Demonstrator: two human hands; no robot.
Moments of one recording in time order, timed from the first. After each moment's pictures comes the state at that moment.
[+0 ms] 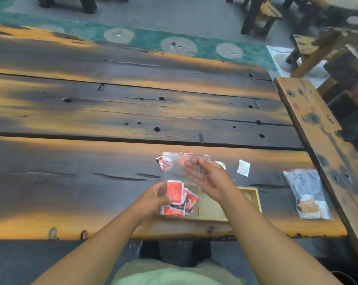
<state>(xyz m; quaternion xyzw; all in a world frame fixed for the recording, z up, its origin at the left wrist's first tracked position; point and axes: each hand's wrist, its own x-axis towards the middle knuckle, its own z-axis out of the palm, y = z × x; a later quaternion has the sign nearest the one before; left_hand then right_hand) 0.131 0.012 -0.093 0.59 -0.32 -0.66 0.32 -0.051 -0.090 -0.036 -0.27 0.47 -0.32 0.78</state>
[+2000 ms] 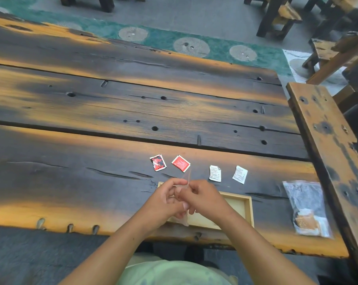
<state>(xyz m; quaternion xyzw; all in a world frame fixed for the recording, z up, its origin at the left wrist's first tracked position) 0.057 0.014 -0.022 0.54 -0.34 -0.64 0.43 -0.084 -0.060 -0.007 -0.68 0.51 -0.05 0.53</state>
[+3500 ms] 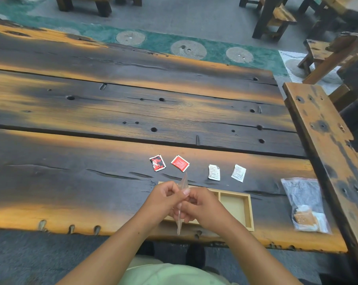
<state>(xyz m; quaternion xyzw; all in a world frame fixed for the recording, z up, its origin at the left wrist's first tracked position) 0.053 0.012 -0.018 0.59 -0.32 -0.61 0.42 -0.097 -0.035 -0.011 -0.65 0.44 -0.10 0.61</state>
